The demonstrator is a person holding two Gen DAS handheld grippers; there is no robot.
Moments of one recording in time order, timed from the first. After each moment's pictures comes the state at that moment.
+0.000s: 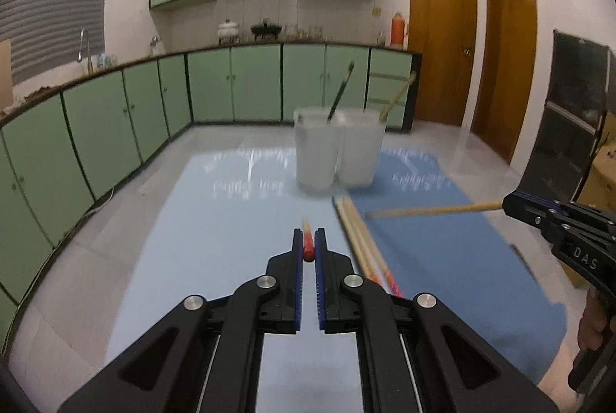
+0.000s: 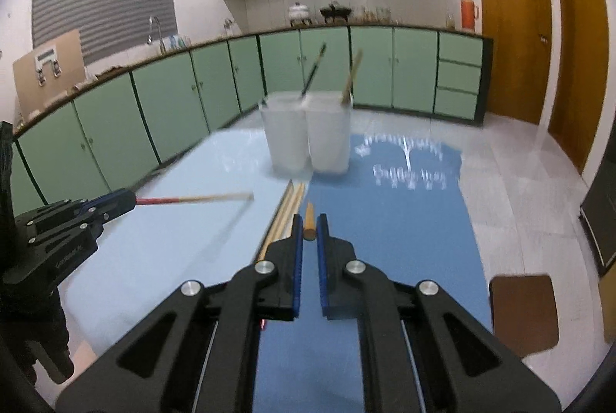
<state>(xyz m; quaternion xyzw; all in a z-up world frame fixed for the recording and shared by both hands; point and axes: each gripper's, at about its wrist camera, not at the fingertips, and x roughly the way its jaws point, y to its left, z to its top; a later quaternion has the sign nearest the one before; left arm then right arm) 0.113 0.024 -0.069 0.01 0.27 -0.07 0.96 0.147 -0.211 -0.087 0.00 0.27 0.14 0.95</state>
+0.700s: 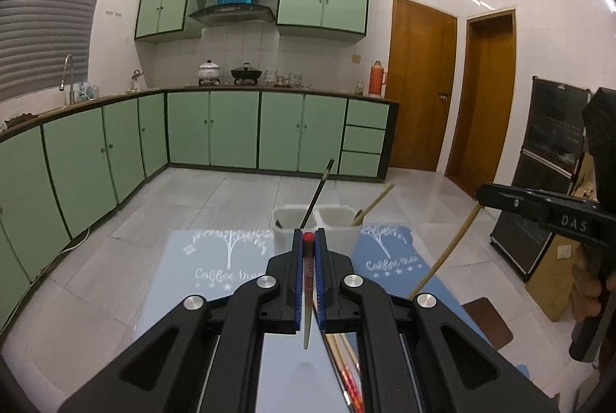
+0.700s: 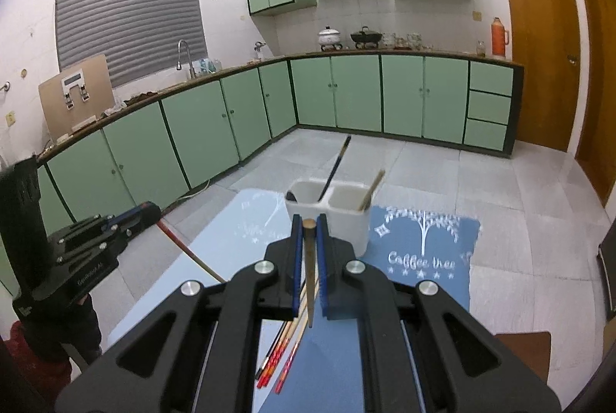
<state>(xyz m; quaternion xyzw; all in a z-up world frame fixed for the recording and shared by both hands) 0.154 0.027 0.020 -0.02 0.19 -0.12 0.97 0.210 -0.218 0.031 0.01 0.25 0.20 0.95</state>
